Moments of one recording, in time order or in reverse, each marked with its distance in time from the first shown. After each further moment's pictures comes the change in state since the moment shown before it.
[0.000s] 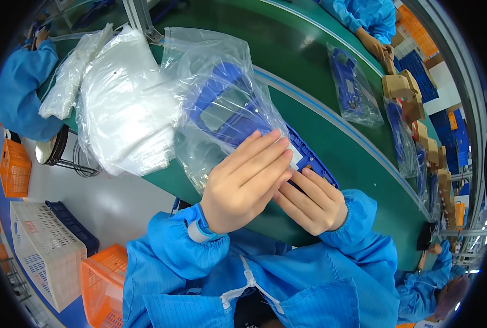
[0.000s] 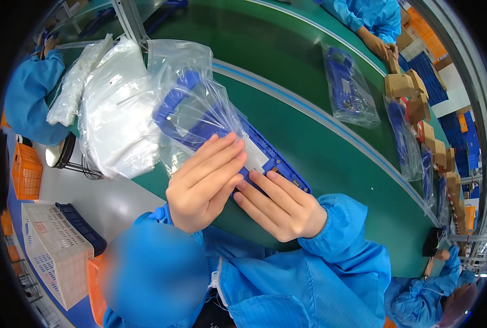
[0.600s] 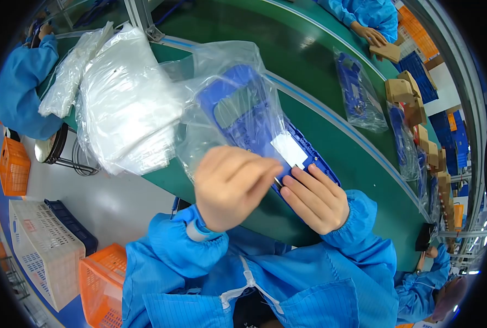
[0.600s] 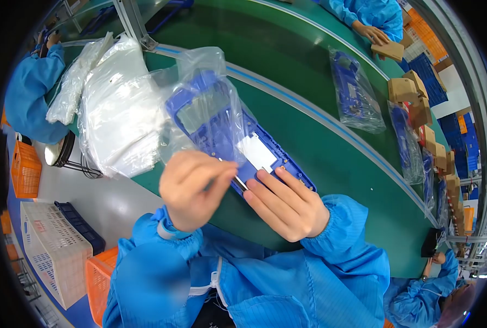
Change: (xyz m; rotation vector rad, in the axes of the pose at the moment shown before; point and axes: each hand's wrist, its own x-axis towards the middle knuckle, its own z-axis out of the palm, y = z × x) left_hand -0.009 -0.005 -0.004 0.146 0.070 -0.093; right_hand -0.004 0.006 0.000 0.101 -0.018 0.037
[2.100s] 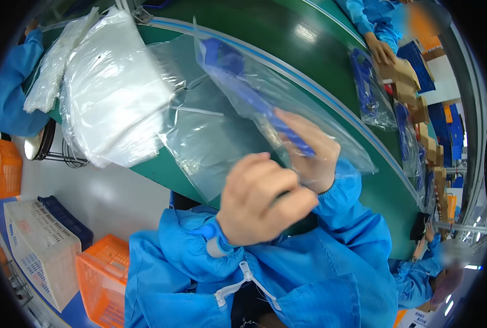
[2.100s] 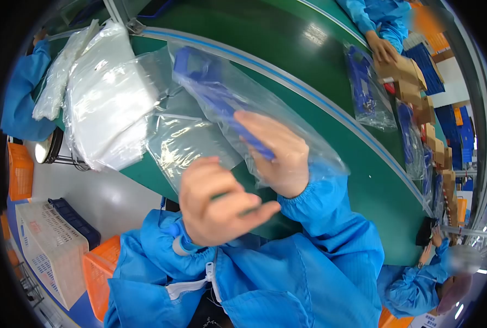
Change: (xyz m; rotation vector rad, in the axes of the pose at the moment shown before) left_hand -0.024 0.009 0.025 -0.039 0.181 0.084; right_hand 0.041 0.018 0.059 0.572 0.184 0.667
